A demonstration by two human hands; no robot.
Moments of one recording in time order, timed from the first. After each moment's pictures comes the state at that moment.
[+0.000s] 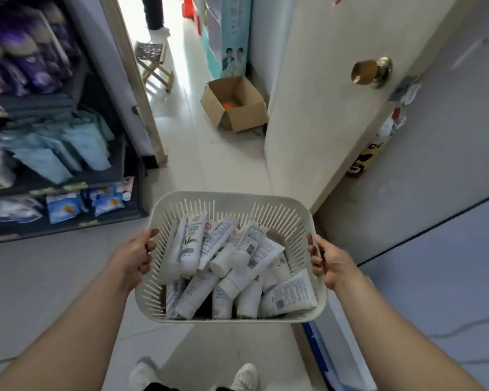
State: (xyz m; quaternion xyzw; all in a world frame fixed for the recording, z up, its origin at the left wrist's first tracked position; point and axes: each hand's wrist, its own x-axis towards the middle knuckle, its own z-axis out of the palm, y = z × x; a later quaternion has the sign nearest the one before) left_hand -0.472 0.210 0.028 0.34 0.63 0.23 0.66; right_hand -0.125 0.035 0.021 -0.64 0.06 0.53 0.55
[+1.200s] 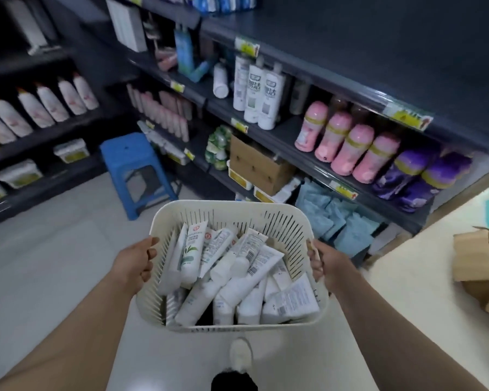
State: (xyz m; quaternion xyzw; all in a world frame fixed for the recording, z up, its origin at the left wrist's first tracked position) left_hand -1.050 0.330 0.065 -0.01 0.71 0.54 0.45; right_hand -0.722 0.537 0.052 -0.60 -0.29 0.72 0.21
